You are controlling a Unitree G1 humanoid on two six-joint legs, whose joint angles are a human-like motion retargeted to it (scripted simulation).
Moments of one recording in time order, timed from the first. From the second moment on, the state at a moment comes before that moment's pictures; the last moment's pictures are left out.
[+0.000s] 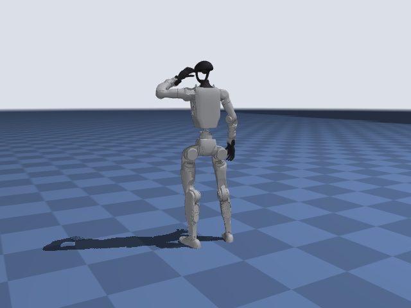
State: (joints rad) left arm -0.94 1.48 -0.28 -0.61 -0.09 -0.55 0.53; right arm 0.19 -0.36 0.32 0.98 0.23 -0.09 -0.13; waist 0.10 -0.06 -0.03; left_leg 0.07 0.05 0.36 0.00 -0.19 -0.18; right_leg 0.01 -0.18 -0.25 0.05 -0.05 0.25
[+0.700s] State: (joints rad) left arm -0.25 1.06 -0.07 -0.06 -0.40 -0.45 0.13; right arm 0.16 -0.31 0.28 0.98 0.22 -0.08 -0.14; waist 0.08 -0.08 -0.01; left_leg 0.06 0.05 0.36 0.00 -0.19 -0.18; right_leg 0.00 -0.18 -0.25 0.05 -0.05 0.25
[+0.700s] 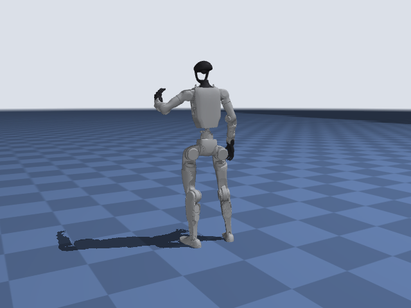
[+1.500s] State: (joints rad) left arm 0.09 0.25 -0.25 1.18 -0.15 -0.27 0.15; right arm 0.07 -0.24 0.32 1.06 0.17 -0.16 -0.19; waist 0.07 -0.11 0.01; left_leg 0.01 0.07 0.39 0.09 -0.22 -0.18; right_leg -0.03 -0.17 -0.23 0.06 -0.05 0.26
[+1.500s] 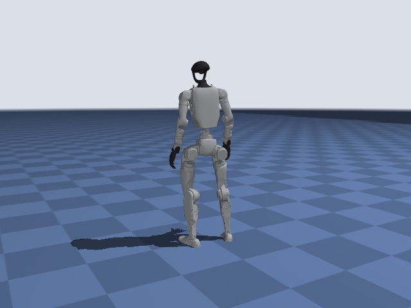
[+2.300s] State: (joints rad) left arm 0.05 0.23 -0.25 1.17 -0.16 -0.26 0.20; right arm 0.06 -0.23 0.33 1.07 0.14 -0.14 -0.19; waist 0.09 -0.11 0.03; left_leg 0.07 0.04 0.35 -0.01 -0.18 -0.17; right_leg 0.00 -0.19 -0.24 0.07 -0.05 0.26
